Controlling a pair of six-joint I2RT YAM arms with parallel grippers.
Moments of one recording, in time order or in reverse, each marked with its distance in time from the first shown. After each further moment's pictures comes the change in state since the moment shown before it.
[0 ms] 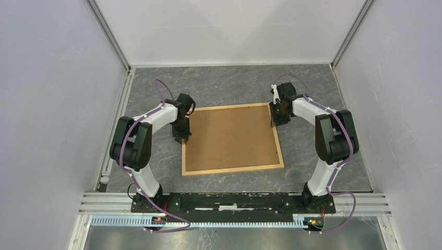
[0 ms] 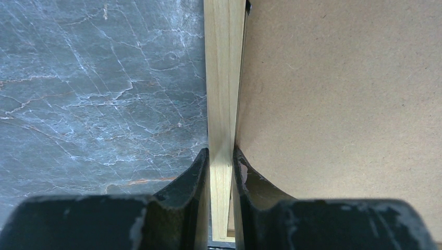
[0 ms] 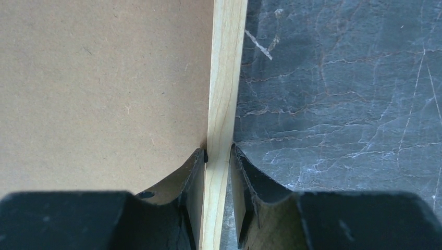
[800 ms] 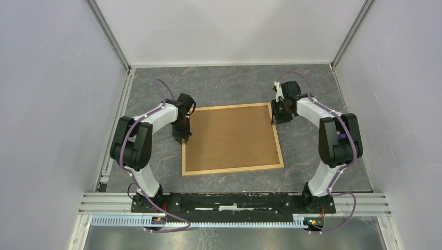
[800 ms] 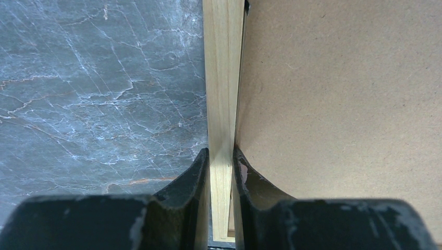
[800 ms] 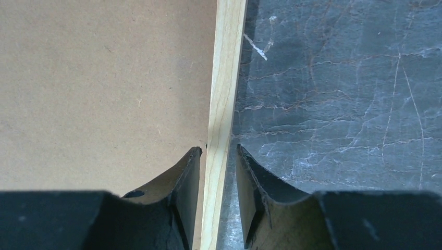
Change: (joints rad) left arm -0.006 0.002 0.003 -0.004 -0.010 0.000; right arm -0.027 -0.060 -0.008 0.002 -0.067 -0.019
